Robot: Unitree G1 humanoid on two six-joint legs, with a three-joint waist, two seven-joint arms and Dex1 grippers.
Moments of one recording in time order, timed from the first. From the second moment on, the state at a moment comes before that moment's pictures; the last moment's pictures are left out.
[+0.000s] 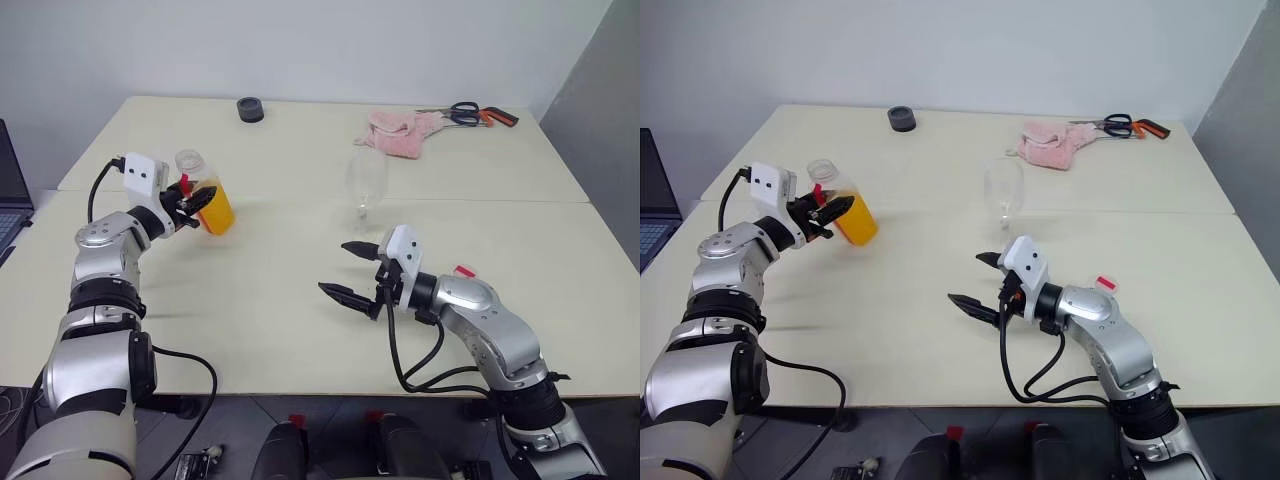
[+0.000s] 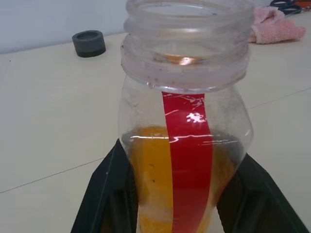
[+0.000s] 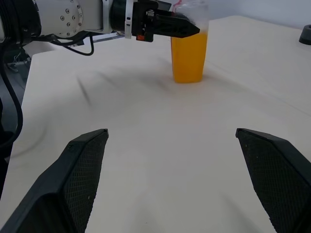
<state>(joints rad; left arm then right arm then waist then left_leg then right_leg) -0.91 0.67 0.21 1.06 -0.20 -0.05 -0.82 -0.38 -0.29 0.24 -0.33 0.30 0.54 0.71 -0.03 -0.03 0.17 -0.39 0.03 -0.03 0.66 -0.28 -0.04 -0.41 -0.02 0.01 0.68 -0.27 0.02</state>
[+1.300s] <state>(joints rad) -1.11 0.46 -0.12 0.79 0.12 -0.28 -0.67 -0.41 -0.34 0.02 -0.43 0.35 0.56 0.49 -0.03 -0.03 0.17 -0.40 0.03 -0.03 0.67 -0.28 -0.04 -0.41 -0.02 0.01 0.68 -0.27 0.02</state>
